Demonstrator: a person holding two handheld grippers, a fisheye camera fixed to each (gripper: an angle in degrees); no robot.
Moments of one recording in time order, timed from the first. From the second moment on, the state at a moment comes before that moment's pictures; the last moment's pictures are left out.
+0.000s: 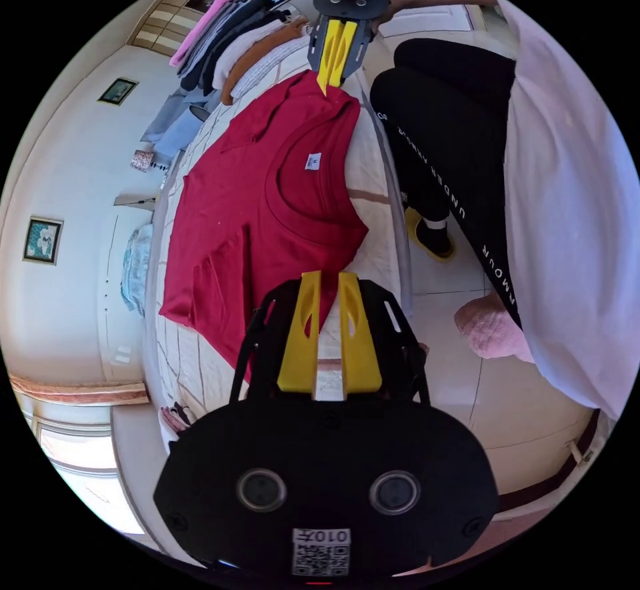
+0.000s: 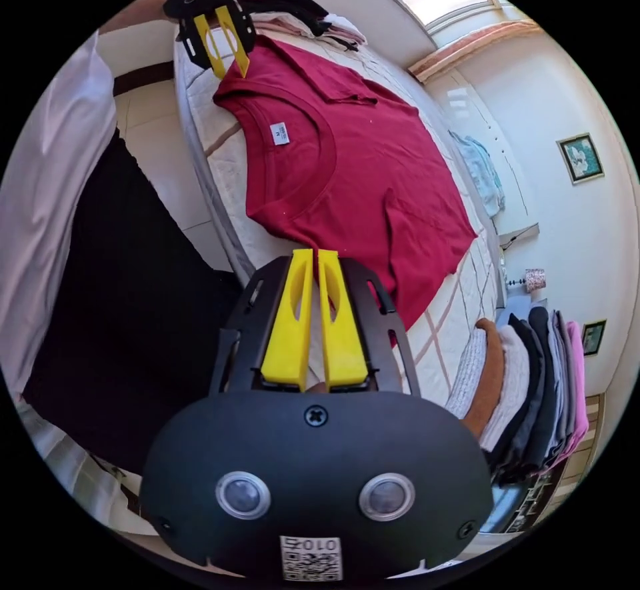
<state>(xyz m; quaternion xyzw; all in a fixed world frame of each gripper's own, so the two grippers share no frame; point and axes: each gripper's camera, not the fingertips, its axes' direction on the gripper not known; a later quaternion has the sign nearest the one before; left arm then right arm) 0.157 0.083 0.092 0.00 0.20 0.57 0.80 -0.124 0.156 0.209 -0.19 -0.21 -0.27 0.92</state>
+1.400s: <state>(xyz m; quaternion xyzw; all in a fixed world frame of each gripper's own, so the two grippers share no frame) 0.019 -0.104 0.255 -0.14 0.37 0.35 0.85 0.046 0.119 0.369 -0.28 -0.42 -0.12 0.86</state>
